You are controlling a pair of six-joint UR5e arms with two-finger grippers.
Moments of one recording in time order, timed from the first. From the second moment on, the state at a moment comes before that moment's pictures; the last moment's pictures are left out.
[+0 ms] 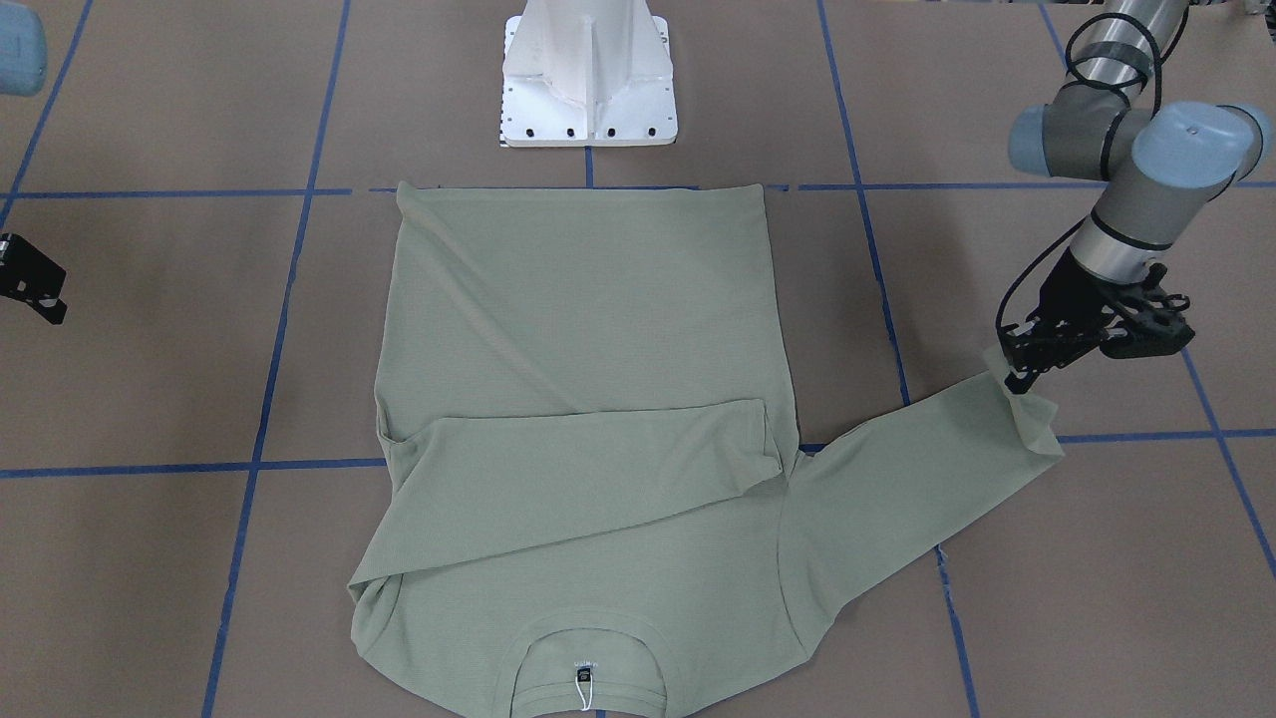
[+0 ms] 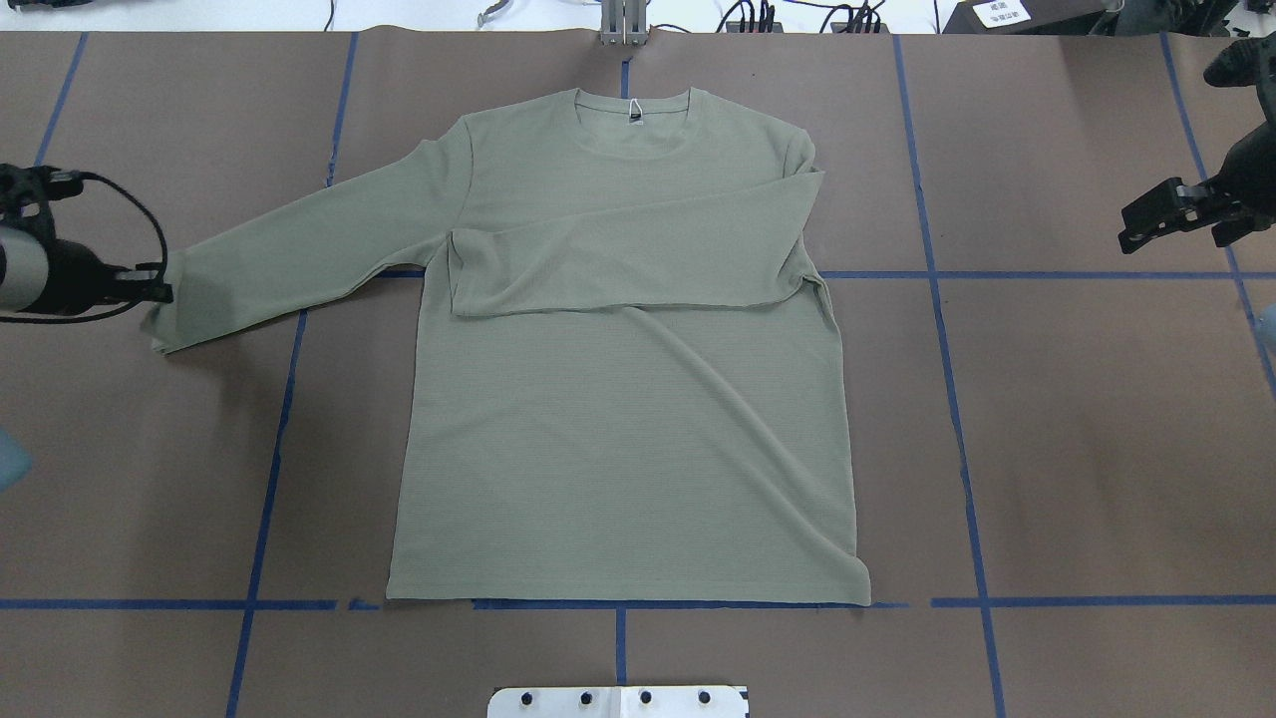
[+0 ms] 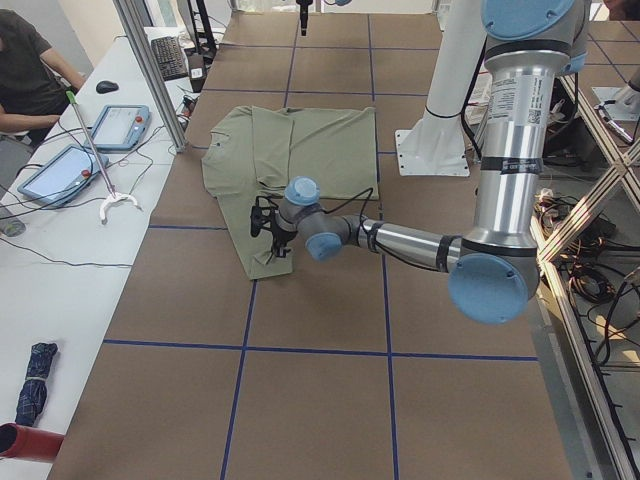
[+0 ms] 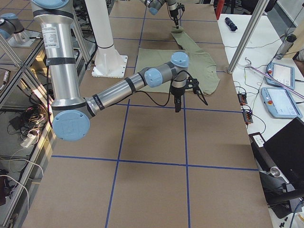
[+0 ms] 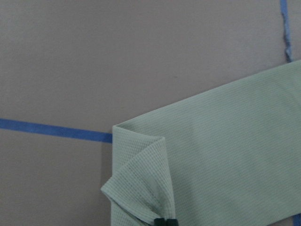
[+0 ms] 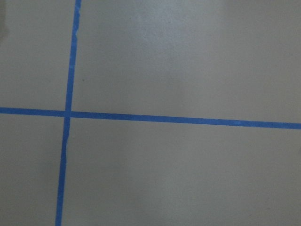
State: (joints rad) left arm -0.93 -1.75 -1.64 -2.21 -1.96 -1.12; right arm 1.19 -1.48 1.96 -1.65 2.20 0.50
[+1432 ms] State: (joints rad) left arm -0.58 -2.68 -1.22 -2.13 -1.87 -1.89; right arm 1.30 -1.70 1.97 -1.57 2.27 0.34
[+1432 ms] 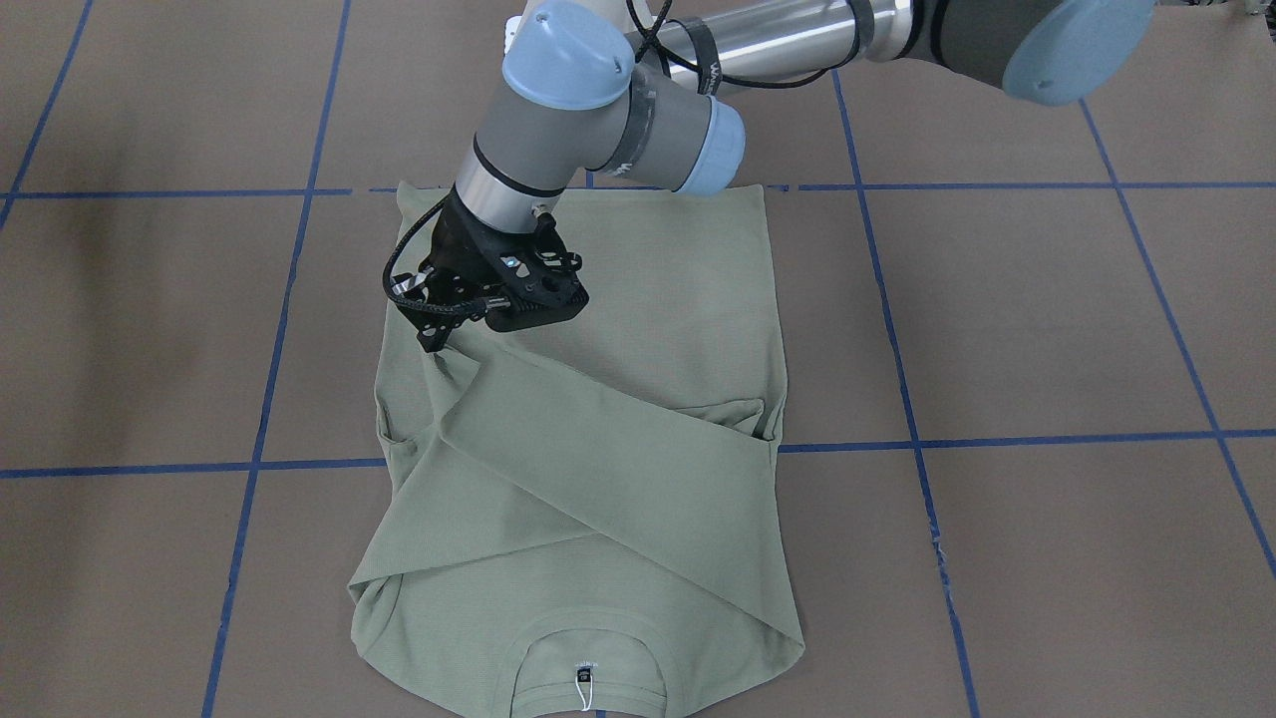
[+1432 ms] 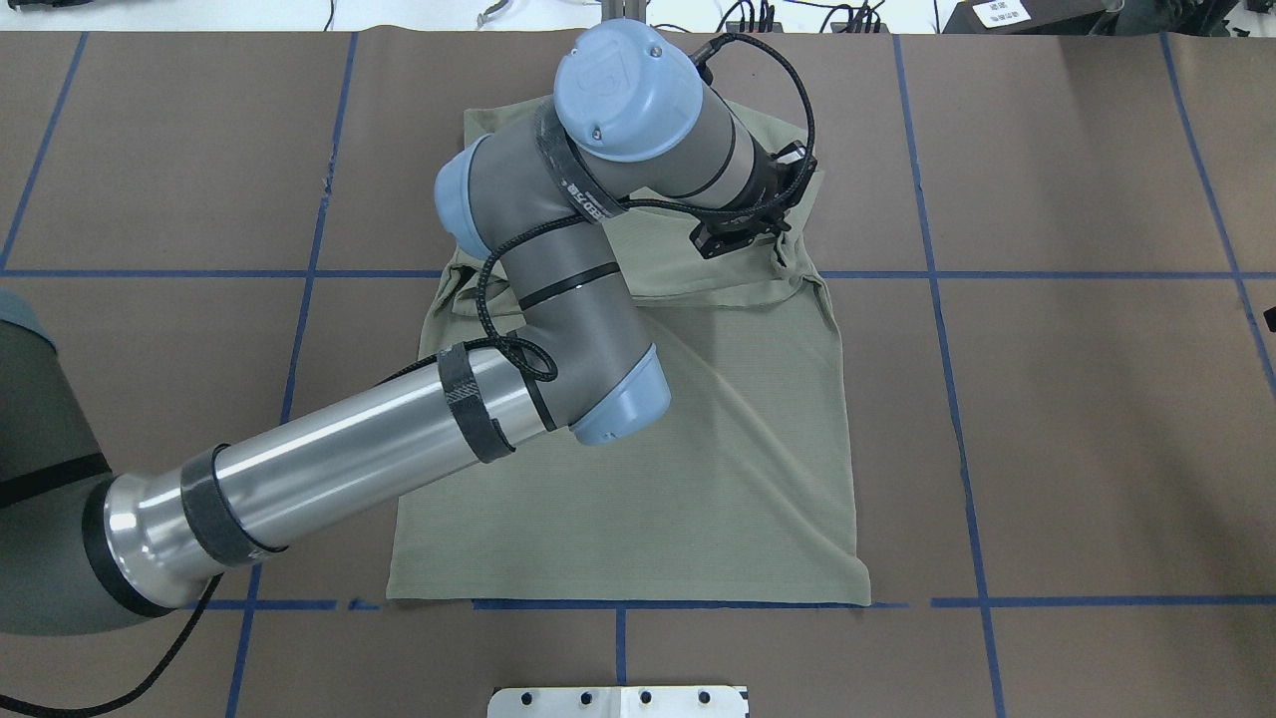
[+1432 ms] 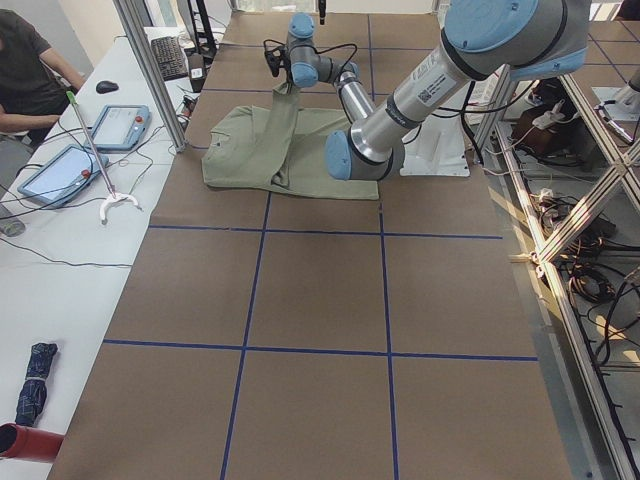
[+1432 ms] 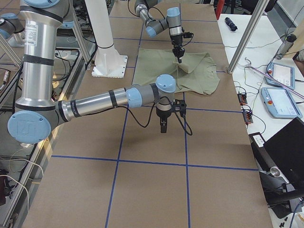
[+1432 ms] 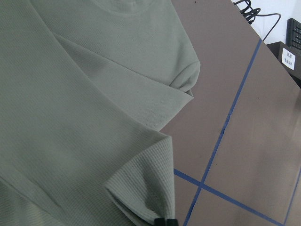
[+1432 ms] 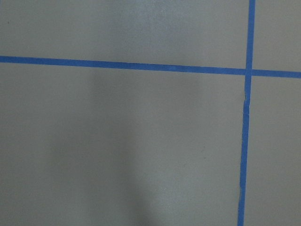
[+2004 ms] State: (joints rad) left arm -0.44 -2.76 -1.13 -2.17 -1.69 -1.81; right arm 1.30 -1.68 1.93 -1.57 2.29 0.34
